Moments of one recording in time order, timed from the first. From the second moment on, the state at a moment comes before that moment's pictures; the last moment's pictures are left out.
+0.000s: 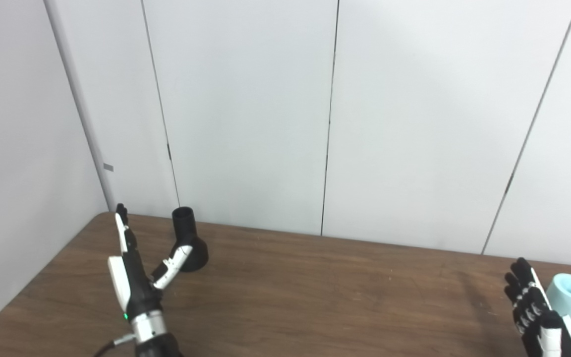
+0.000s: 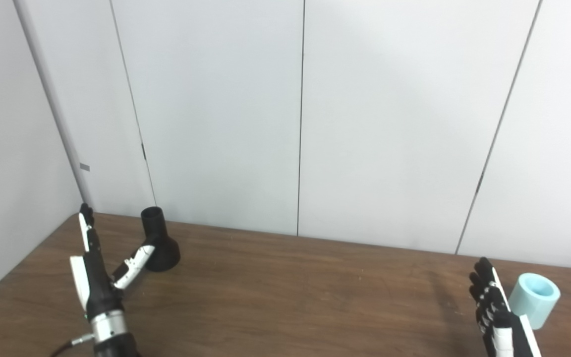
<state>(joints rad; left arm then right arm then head) -0.35 0.22 0.17 0.45 0.32 -0.37 0.69 -0.24 -0.19 -0.14 0.30 0.19 -0.32 0.15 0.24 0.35</state>
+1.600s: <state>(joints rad) -0.44 0.42 0.08 0.64 0.31 -0.07 0.30 -0.19 -0.20 -0.15 0.23 0.19 -0.27 0.16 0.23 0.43</state>
